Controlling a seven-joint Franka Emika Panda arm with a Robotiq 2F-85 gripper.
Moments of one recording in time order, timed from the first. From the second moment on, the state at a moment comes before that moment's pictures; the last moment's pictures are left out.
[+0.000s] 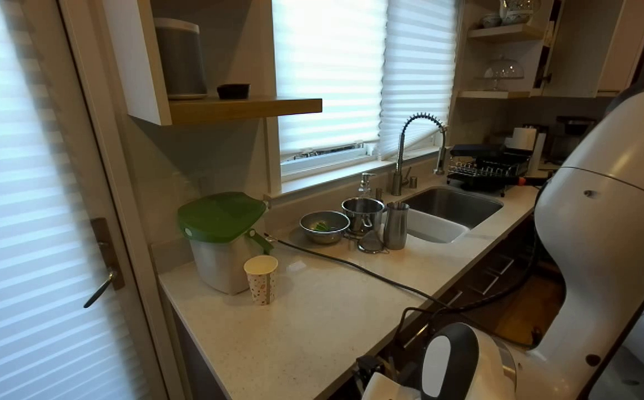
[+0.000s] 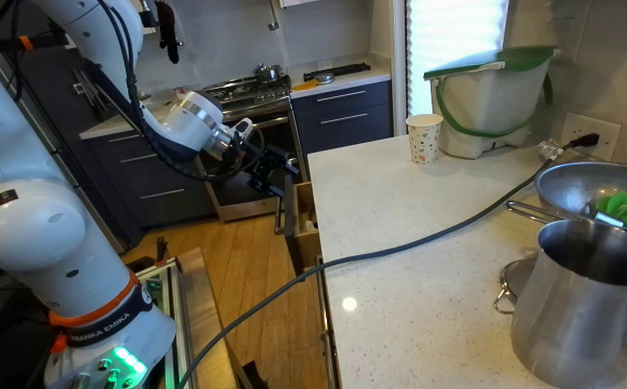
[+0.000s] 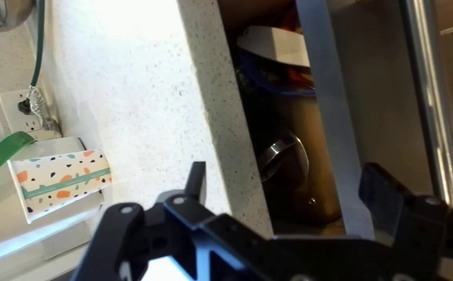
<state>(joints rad) 0.32 -0.01 0.35 -2.61 -1.34 2.26 0.94</state>
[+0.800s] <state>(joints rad) 0.32 0.03 0.34 -2.61 -1.47 2.16 1.08</state>
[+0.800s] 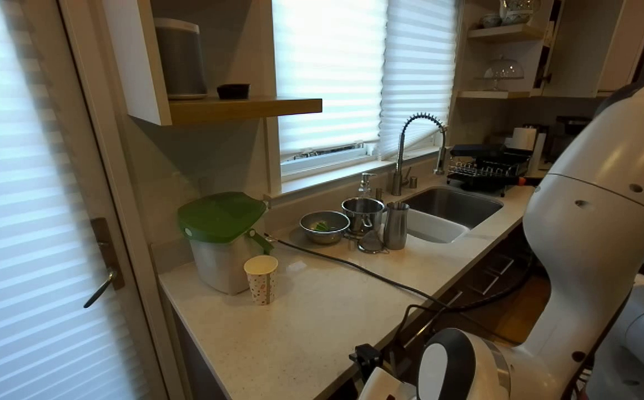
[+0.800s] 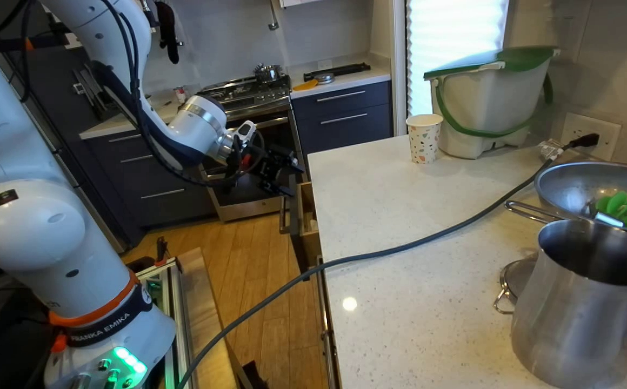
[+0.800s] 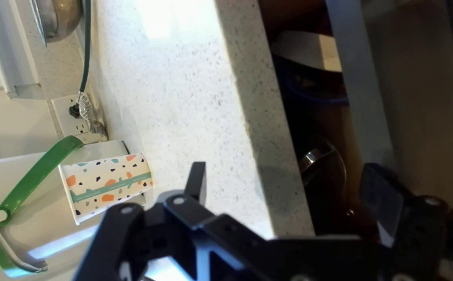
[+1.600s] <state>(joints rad) 0.30 0.05 0.30 -2.59 -1.56 2.16 1.13</state>
